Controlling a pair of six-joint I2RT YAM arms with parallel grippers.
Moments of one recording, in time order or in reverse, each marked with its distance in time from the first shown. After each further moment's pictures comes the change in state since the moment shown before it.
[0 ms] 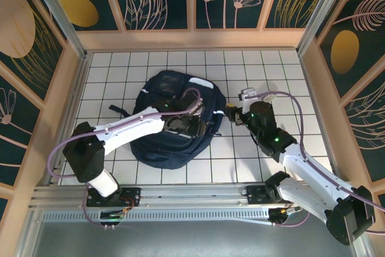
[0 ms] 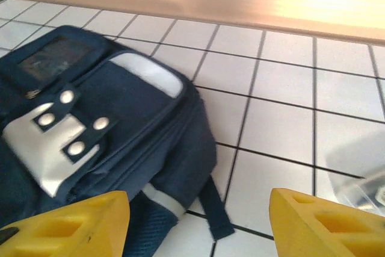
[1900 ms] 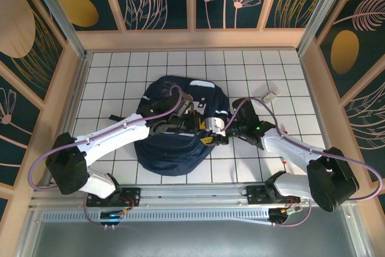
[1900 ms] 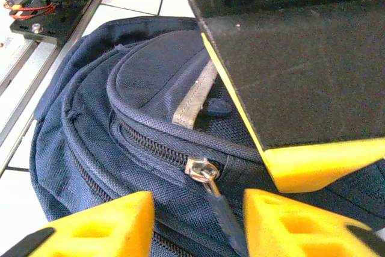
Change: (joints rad) left arm 0.043 -0.182 -0.153 0.240 0.137 -0.277; right arm 0.014 0.343 0.017 0.076 -1.046 -0.934
